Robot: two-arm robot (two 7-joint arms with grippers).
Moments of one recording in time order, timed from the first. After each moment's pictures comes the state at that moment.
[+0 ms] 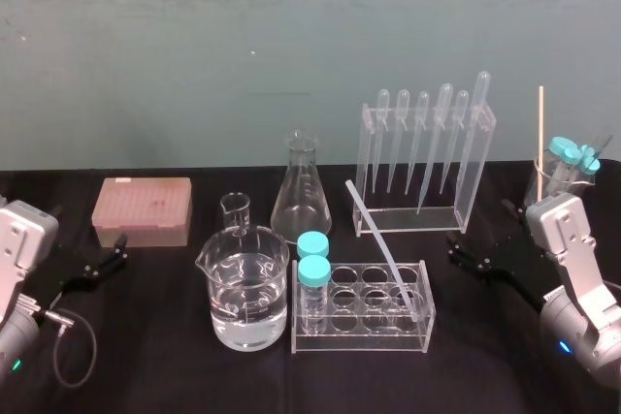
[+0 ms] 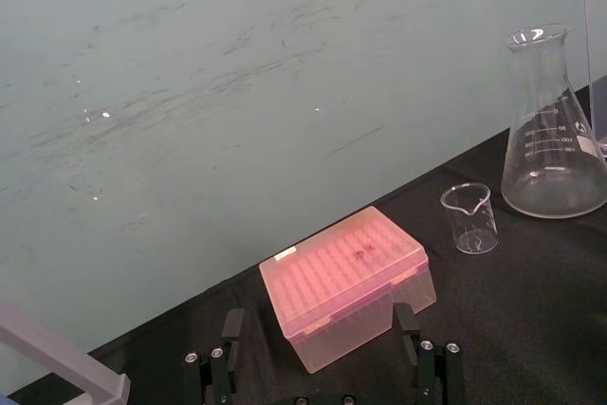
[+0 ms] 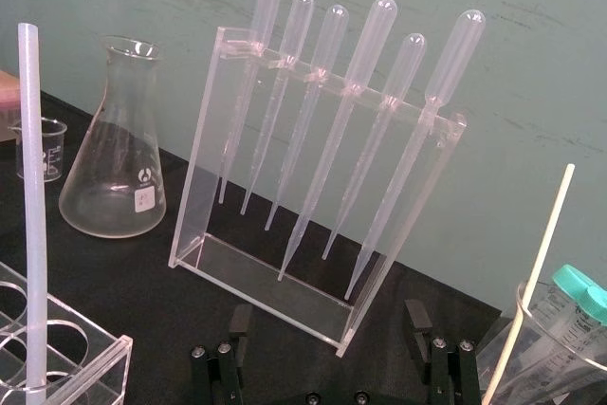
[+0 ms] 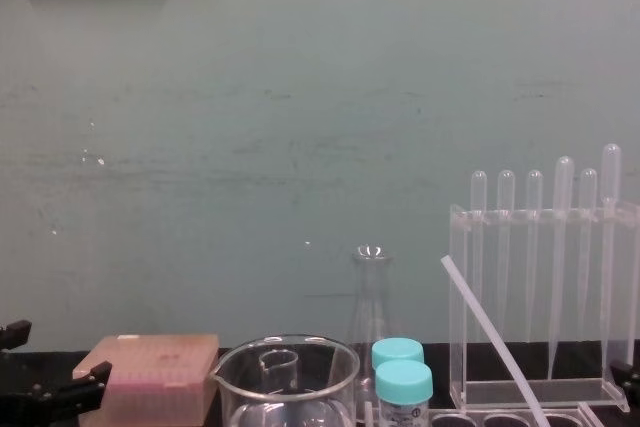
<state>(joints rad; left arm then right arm) -0.20 0.60 0.45 -1.41 -0.25 -0.12 0.03 0.20 0.60 -0.45 -1.41 0.25 -0.12 -0.03</state>
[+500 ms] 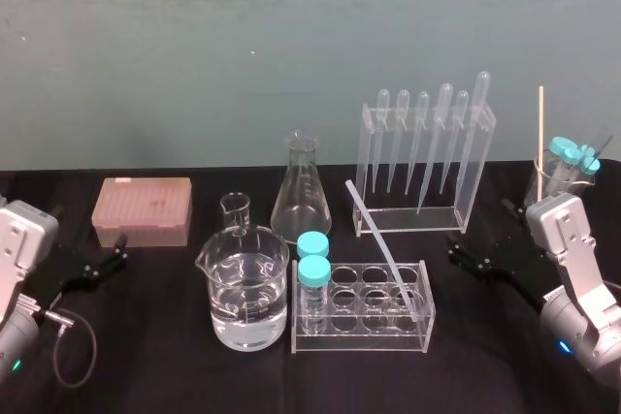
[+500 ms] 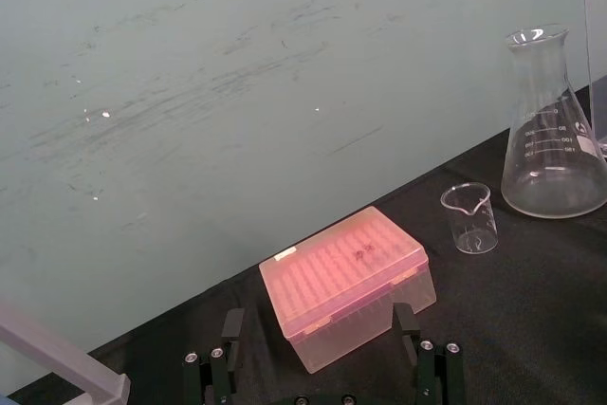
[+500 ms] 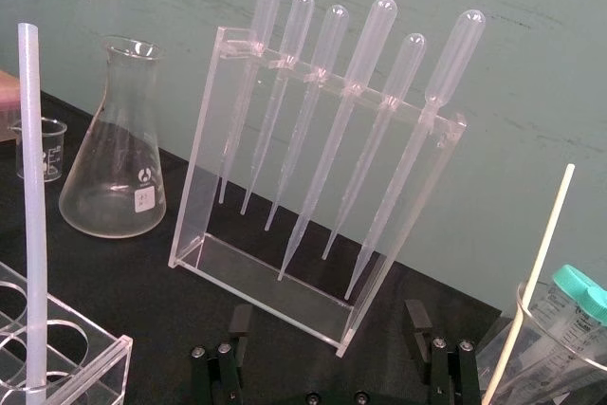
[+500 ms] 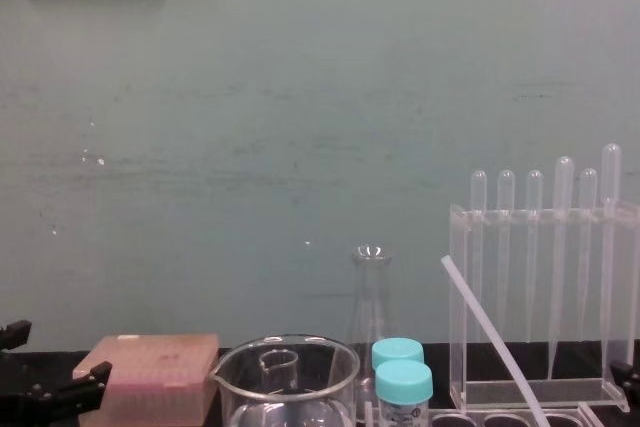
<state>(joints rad) -0.20 0.60 0.45 -1.41 -0.25 -0.12 0.03 0.20 0.60 -0.45 -1.41 0.25 -0.12 -0.03</state>
